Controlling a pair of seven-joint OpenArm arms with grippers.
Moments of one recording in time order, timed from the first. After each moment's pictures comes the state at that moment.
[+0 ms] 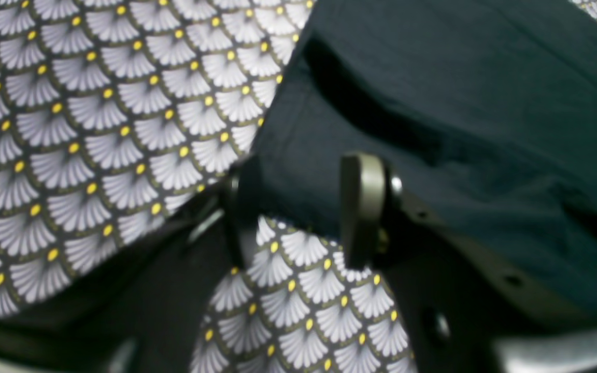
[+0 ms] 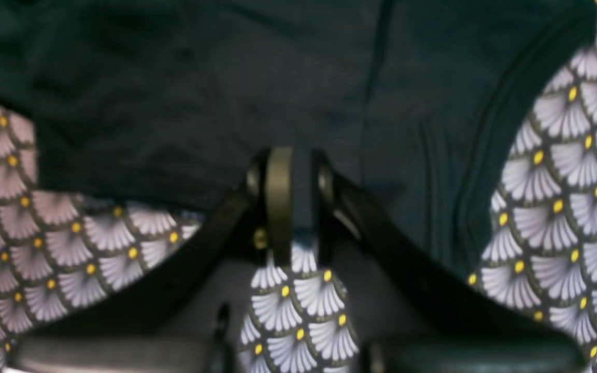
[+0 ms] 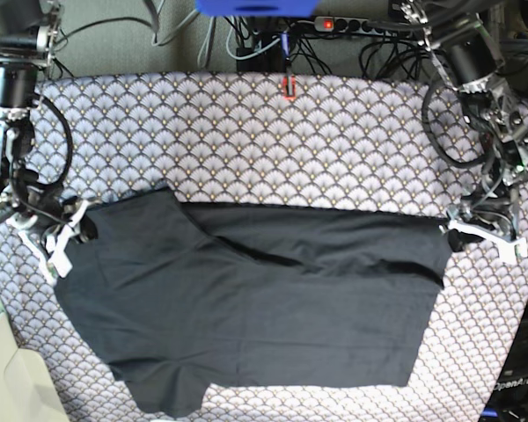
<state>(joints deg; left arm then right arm) -6.1 -10.0 -31.3 82.5 -22.3 -17.8 42.8 10.1 24.4 11.7 75.1 24.1 39.6 -51.2</state>
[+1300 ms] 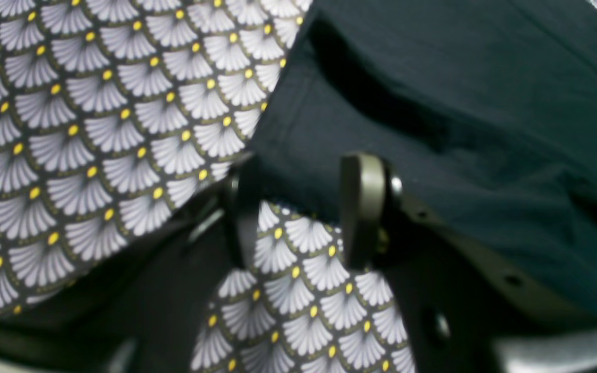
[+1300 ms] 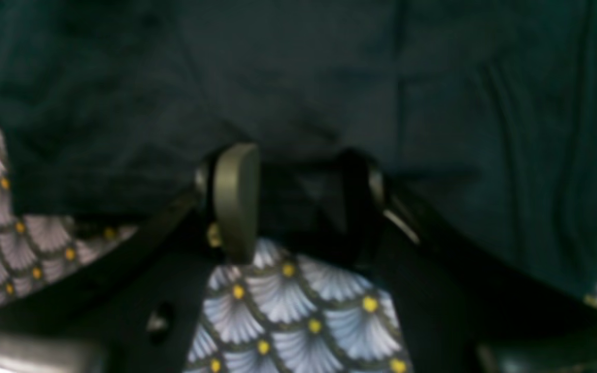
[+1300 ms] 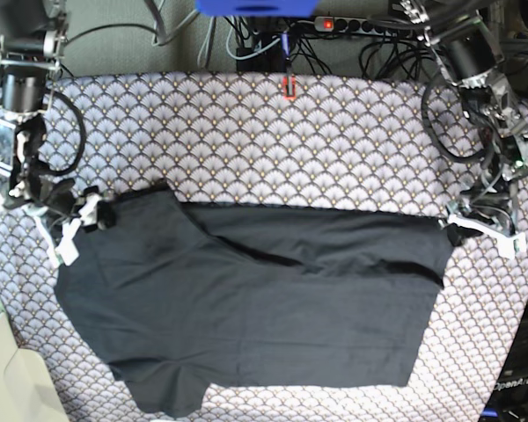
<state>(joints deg) -5.0 -10.0 -31.3 82.7 -22.5 -17.8 43.0 11.3 22.0 11.8 62.4 24.6 39.6 -43.9</state>
